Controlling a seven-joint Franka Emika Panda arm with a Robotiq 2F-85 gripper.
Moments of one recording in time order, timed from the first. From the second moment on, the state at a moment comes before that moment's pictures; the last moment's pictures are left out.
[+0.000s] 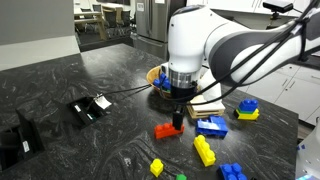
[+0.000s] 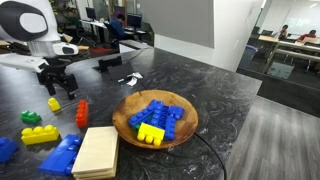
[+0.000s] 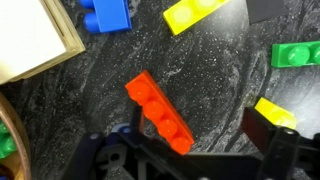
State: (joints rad) arm 0.25 0.09 0.25 -1.98 -0.07 2.00 0.23
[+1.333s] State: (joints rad) arm 0.36 0.19 0.31 -1.90 -0.19 2.02 -0.02
